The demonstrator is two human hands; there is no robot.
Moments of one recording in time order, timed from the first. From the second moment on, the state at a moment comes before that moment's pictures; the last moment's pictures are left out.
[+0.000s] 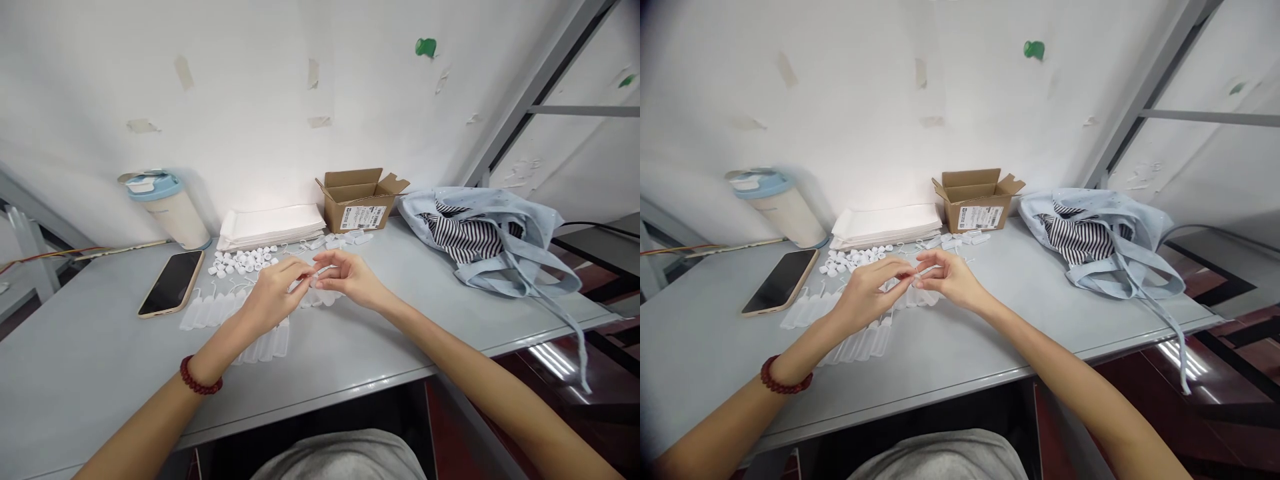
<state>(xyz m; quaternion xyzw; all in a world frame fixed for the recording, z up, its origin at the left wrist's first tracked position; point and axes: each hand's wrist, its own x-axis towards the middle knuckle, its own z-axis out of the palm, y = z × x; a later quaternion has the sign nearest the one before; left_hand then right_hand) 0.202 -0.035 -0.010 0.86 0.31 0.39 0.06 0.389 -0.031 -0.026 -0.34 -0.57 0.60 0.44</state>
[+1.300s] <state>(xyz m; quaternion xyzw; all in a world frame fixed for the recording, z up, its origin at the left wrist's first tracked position) 0.201 -0.044 -0.011 0.90 0.28 0.33 -0.01 0.391 -0.034 -0.017 -0.31 -0.49 0.66 0.49</state>
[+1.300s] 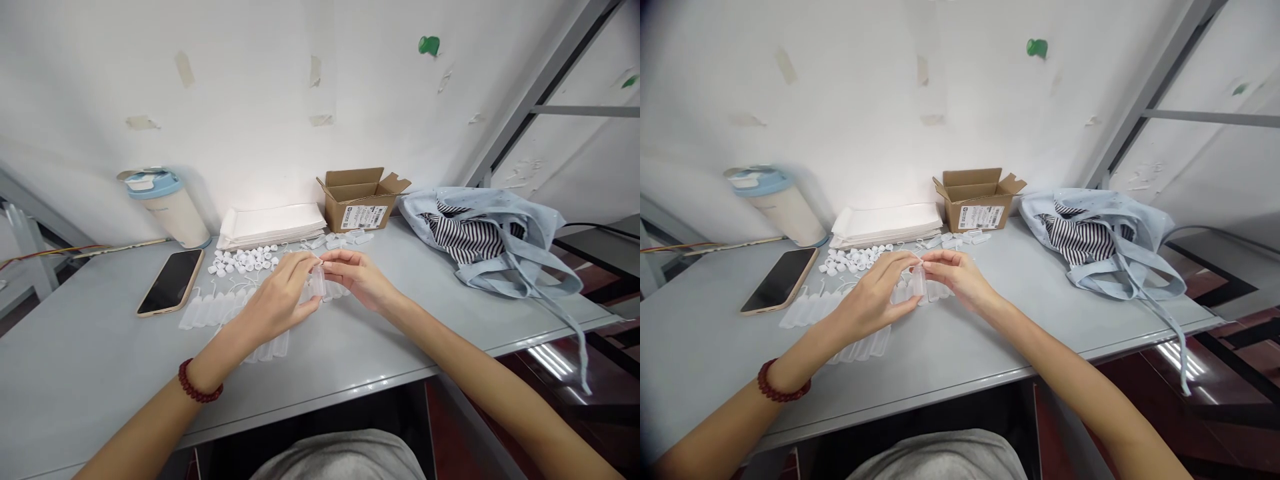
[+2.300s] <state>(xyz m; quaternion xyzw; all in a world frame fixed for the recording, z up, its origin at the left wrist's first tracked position) 0.199 -0.044 -0.007 0.90 0.28 0.32 -0.05 0.388 -0.038 -0.014 -0.34 -0.55 0.58 0.50</state>
